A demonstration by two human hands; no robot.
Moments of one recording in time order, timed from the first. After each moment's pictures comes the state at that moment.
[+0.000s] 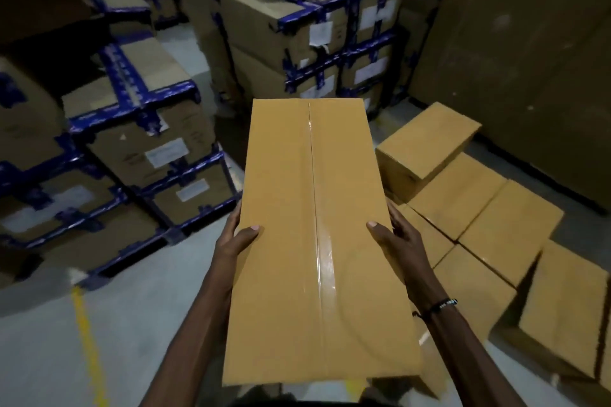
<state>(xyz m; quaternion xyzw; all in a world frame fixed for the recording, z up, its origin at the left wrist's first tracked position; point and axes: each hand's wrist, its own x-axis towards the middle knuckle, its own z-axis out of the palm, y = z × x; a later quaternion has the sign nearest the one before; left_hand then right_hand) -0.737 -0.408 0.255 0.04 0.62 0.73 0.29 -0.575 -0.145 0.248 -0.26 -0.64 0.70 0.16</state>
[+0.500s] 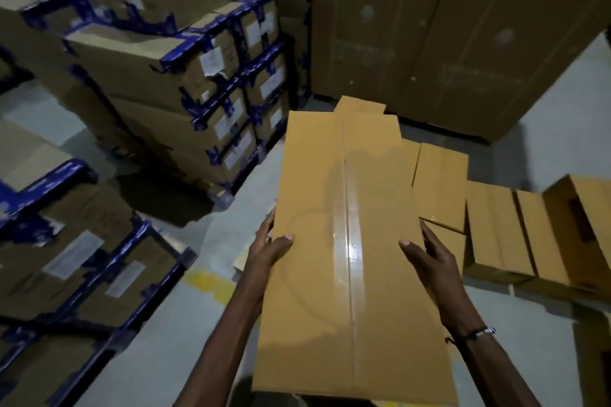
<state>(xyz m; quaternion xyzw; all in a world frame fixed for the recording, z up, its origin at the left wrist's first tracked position) -0.831 -0.277 0.237 0.20 0.60 0.62 0.47 -0.549 -0.141 0.251 -0.46 -0.56 0.61 0.32</state>
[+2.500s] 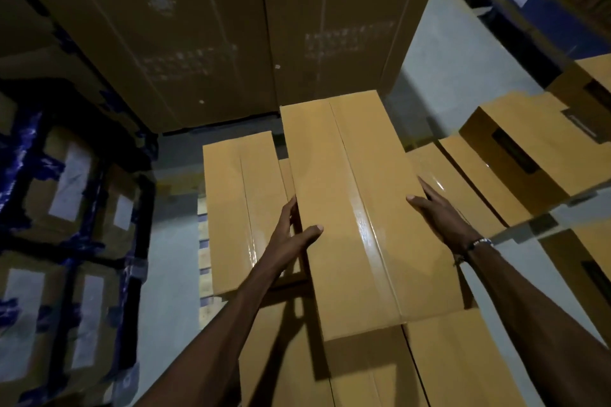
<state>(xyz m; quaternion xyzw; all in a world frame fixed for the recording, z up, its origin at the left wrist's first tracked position) -0.924 0.411 0.029 0.49 0.57 0.27 0.60 -0.580 0.410 0.071 -0.64 -0.41 0.56 0.33</state>
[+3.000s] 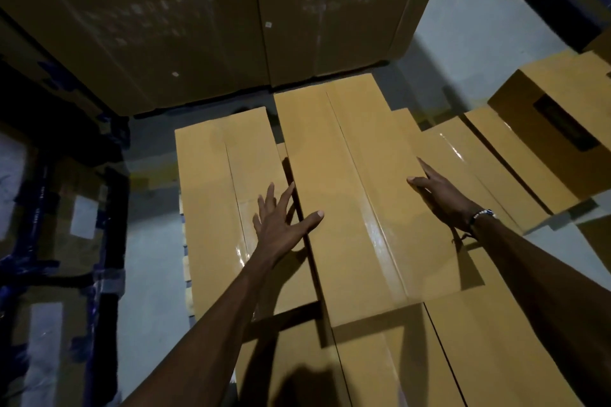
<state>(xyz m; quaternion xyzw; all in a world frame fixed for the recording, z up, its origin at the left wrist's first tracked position) -0.955 0.533 -0.144 0.60 0.65 0.15 0.44 -0.605 0.537 -0.093 -0.67 -0.40 0.56 0.27</state>
